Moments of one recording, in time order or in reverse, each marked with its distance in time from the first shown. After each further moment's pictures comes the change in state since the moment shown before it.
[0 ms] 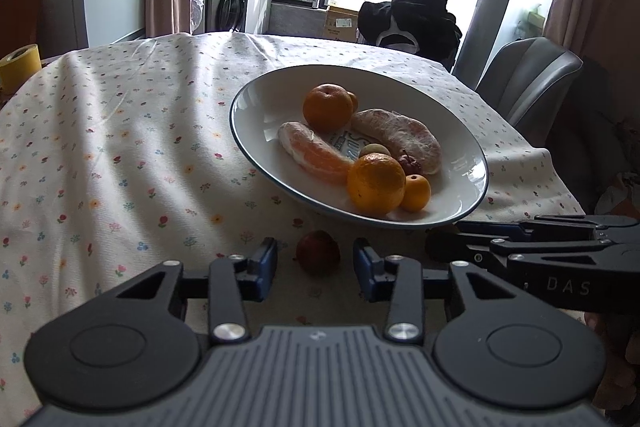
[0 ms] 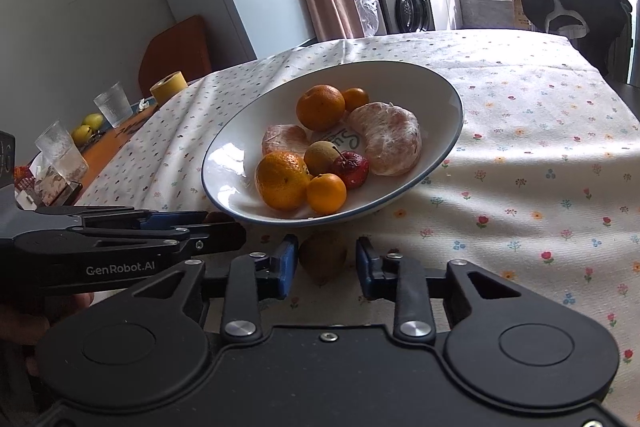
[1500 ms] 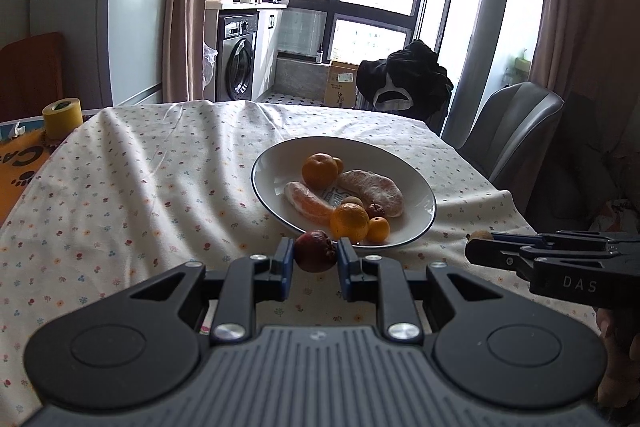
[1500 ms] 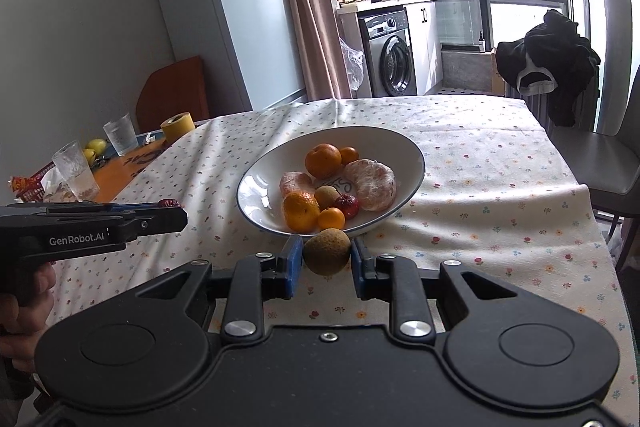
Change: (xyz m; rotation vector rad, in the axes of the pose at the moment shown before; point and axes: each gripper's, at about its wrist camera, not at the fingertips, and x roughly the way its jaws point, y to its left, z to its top) left arm -0.098 -0.013 -0.007 0.006 -0.173 0.025; right arm -0.083 0.026 -0.008 -0.053 -0.157 -0.088
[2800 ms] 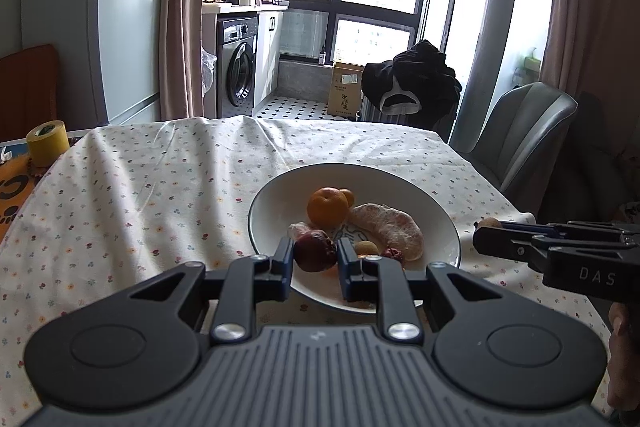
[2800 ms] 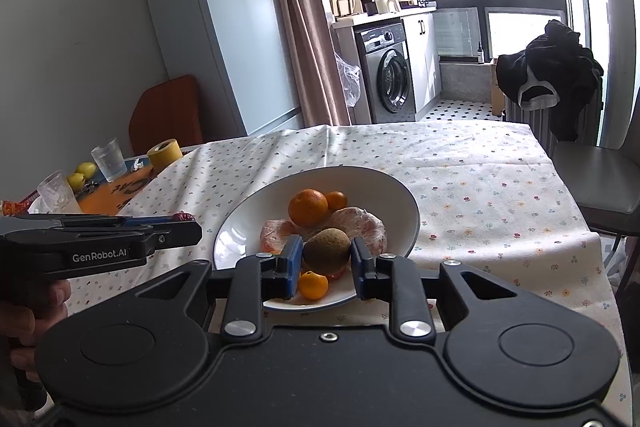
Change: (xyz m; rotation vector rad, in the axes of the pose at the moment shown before) left arm 0.050 0.000 0.038 0.025 0.004 0.016; right arm 0.034 -0.016 0.036 0.012 -0.033 -0.001
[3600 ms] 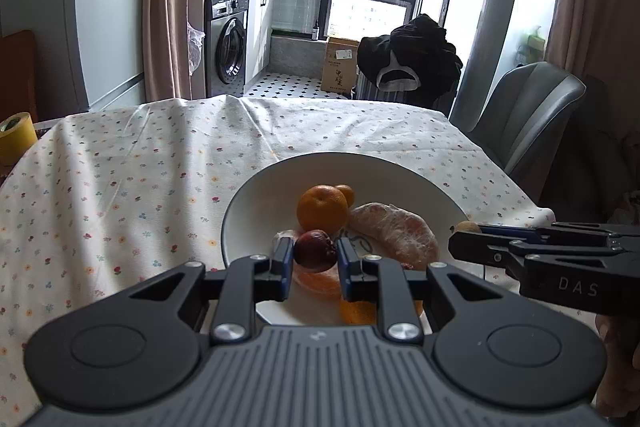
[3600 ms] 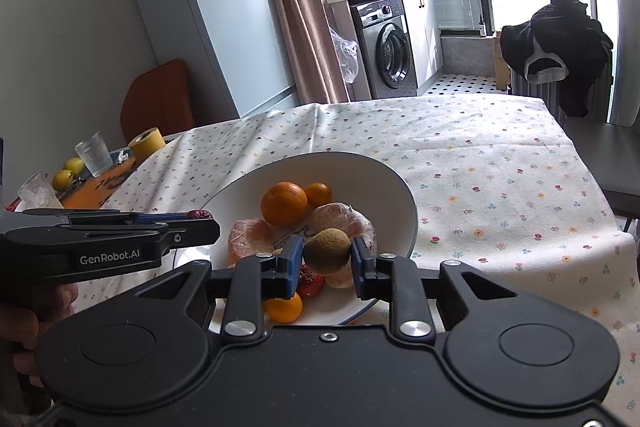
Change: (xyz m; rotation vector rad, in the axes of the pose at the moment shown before) left arm 0.059 -0.003 0.015 0.009 0.081 -0.019; right arm 0.054 -0.021 0.008 0.036 0.073 0.015
